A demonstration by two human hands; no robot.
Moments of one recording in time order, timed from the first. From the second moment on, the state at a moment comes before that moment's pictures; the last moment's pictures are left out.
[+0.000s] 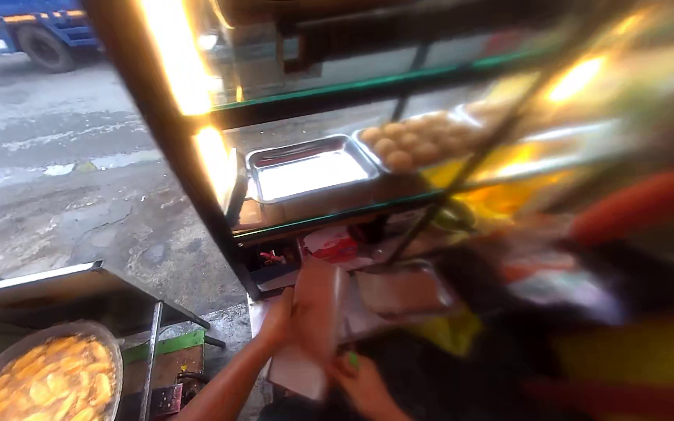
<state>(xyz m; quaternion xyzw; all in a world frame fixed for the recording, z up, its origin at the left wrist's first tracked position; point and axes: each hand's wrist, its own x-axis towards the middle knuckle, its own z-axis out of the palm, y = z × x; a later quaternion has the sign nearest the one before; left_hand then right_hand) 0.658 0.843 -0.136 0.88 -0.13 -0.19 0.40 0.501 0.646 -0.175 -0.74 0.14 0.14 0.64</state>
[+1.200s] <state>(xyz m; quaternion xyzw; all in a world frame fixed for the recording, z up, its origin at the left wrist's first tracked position) 0.701 0.830 -0.348 0.81 -0.57 -0.09 0.07 0.513 0.695 -0.329 -0.68 0.31 0.03 0.66</state>
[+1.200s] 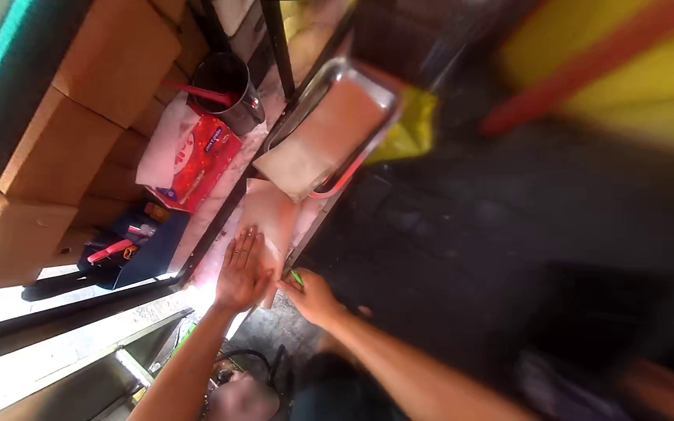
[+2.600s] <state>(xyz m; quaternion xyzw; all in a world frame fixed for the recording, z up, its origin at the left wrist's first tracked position) 0.705 0.827 -0.347 0.81 -0.58 -0.11 0.08 0.547 0.847 -0.342 -0.14 0.44 -0.02 0.88</state>
